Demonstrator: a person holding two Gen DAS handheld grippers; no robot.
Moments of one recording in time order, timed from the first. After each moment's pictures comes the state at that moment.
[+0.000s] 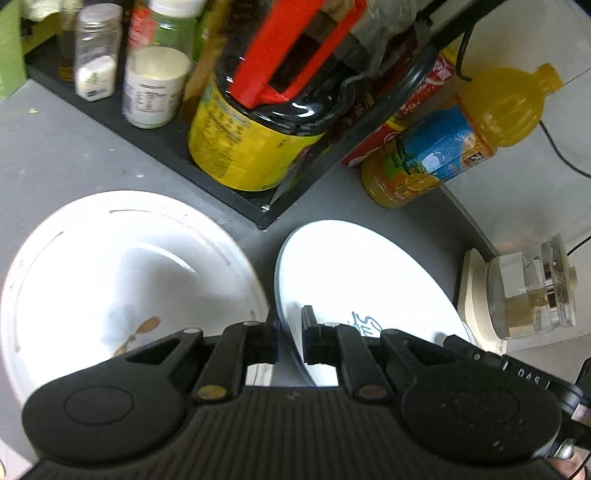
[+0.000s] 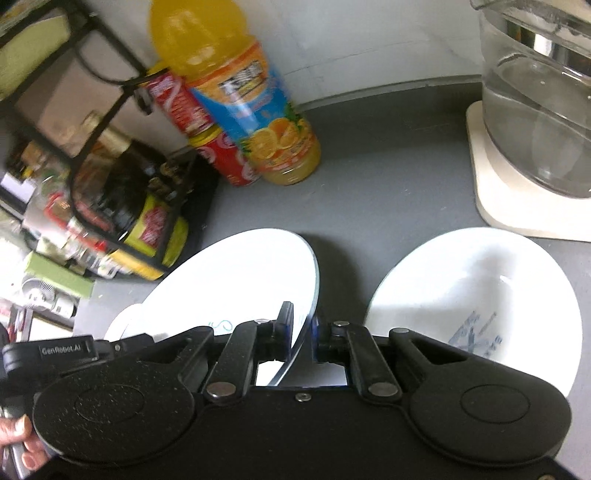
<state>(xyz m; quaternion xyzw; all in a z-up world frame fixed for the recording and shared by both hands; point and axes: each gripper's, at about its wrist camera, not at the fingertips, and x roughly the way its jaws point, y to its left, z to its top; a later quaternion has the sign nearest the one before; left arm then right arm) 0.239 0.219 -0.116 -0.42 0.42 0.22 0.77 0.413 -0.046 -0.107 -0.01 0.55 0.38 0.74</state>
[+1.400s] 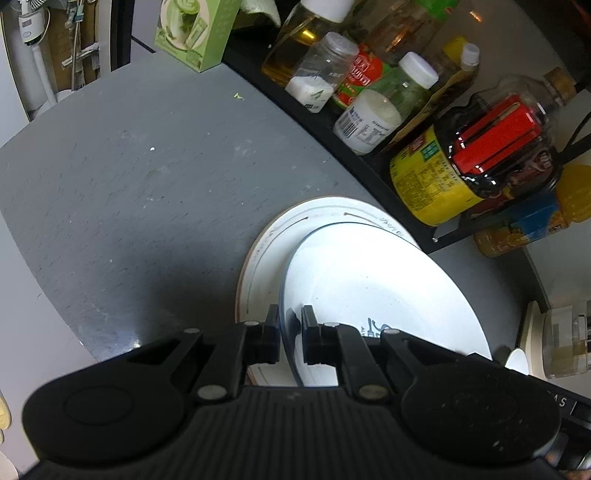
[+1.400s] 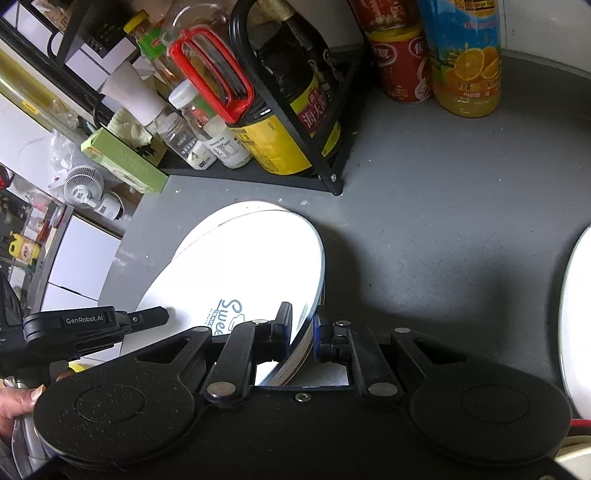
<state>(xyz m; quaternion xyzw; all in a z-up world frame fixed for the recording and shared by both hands) 0.094 0.260 -0.127 -0.44 0.39 0.35 0.73 0.310 0.041 -0.113 -0.09 0.57 0.49 0.65</state>
